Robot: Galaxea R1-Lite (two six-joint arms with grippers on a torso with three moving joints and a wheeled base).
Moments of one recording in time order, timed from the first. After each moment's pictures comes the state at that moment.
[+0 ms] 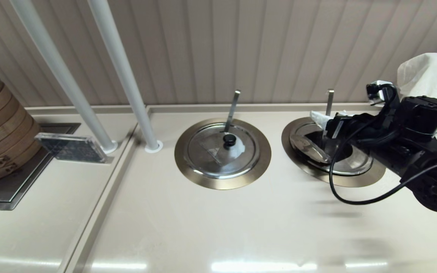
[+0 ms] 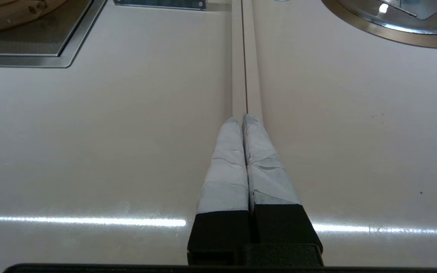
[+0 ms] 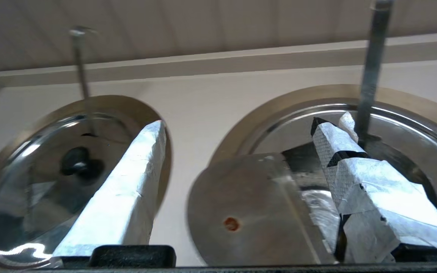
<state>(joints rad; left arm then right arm) 0.00 0.00 0.00 0.00 0.00 0.00 0.15 1.81 -0.83 -1.01 0.04 0.14</state>
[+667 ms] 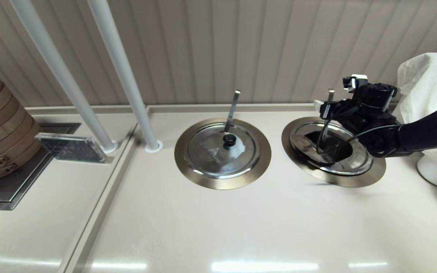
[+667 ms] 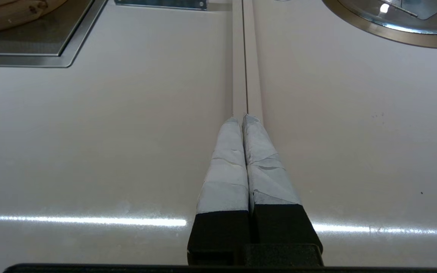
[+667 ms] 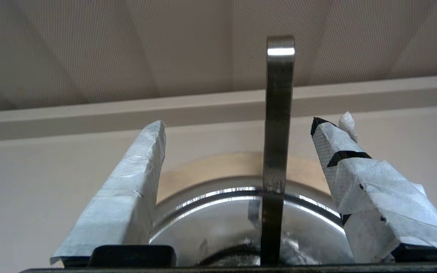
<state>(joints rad) 0.00 0.00 0.00 0.00 0.00 0.00 0.01 2.23 -1.53 -0.73 -0.07 0.04</state>
